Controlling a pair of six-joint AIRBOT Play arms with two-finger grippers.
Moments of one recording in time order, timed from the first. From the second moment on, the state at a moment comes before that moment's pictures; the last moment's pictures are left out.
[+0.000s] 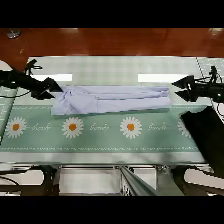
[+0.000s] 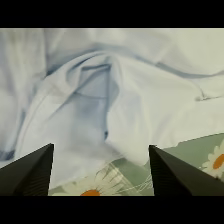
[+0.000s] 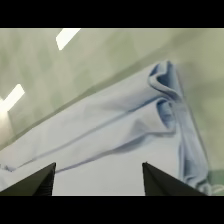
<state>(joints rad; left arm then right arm) 0.25 -1.52 1.25 1.02 -1.31 -1.39 -0.43 -1.40 0.98 -0.63 1.05 1.29</state>
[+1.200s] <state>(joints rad) -0.06 -1.03 0.82 0.95 -0.96 -1.38 -0.23 -1.63 1.14 -0.92 1.11 1.49</state>
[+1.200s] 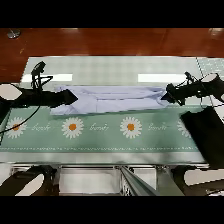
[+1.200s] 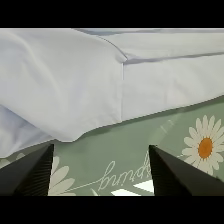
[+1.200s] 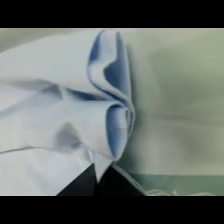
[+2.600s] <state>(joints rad) -0.90 -1.83 1.50 0.81 -0.81 -1.58 -0.23 -0.56 0.97 -0.99 1.42 1.50</state>
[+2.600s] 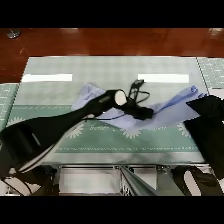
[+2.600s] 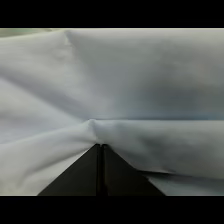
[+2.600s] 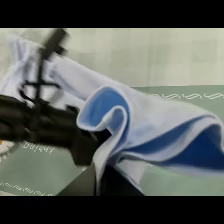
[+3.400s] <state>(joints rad) -0.32 -1.34 1.44 1.10 -1.17 -1.55 -0.04 -0.68 0.98 -0.86 1.26 1.47</state>
